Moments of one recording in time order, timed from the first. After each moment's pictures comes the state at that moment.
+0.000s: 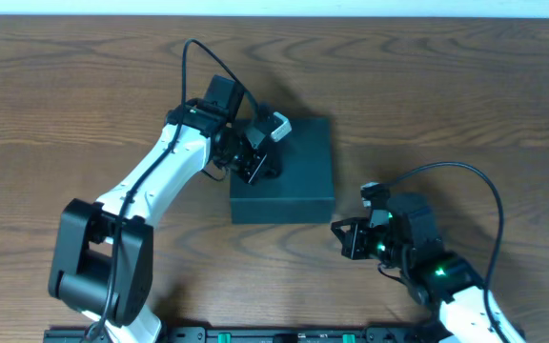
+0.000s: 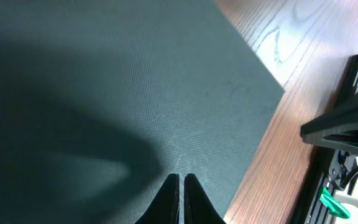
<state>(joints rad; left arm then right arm) -0.38 1.81 1.28 -0.80 0.69 0.30 0.39 0.93 0.37 -0.27 -0.40 0.59</state>
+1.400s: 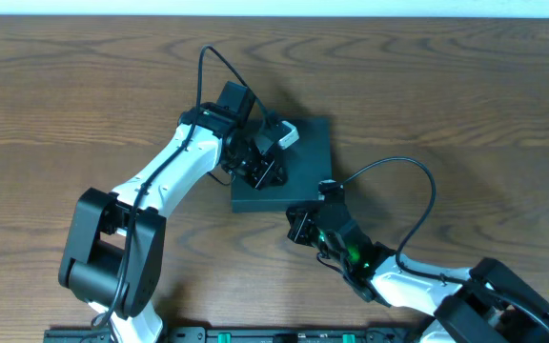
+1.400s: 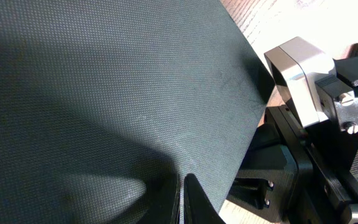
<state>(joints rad) -0.41 1.85 1.28 -0.80 0.69 0.30 0.76 1.53 0.32 0.57 -0.02 1.05</state>
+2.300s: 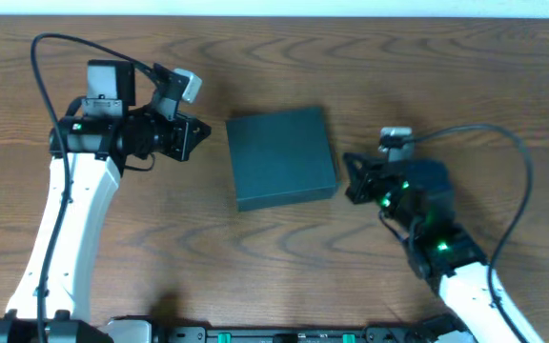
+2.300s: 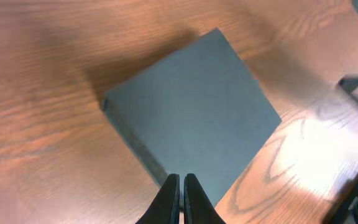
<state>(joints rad) -0.03 1.45 1.28 -0.87 0.64 0.19 0.30 1.03 0.55 0.03 -0.21 0.45</state>
